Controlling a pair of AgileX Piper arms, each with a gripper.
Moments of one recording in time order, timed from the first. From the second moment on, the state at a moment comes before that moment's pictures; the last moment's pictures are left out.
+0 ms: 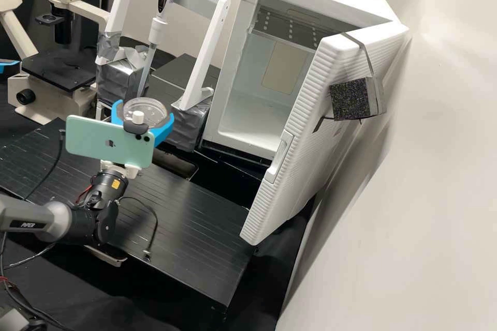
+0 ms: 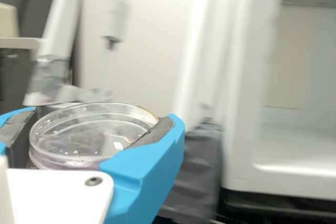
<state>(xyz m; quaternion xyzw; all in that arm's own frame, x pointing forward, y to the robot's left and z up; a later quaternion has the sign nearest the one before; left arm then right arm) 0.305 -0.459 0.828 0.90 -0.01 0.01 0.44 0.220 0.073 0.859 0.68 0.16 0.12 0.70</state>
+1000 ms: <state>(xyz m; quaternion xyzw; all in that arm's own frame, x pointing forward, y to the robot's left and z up) 0.305 -0.459 0.828 0.90 -0.01 0.01 0.44 0.304 0.197 0.780 0.66 0.35 0.05 0.66</state>
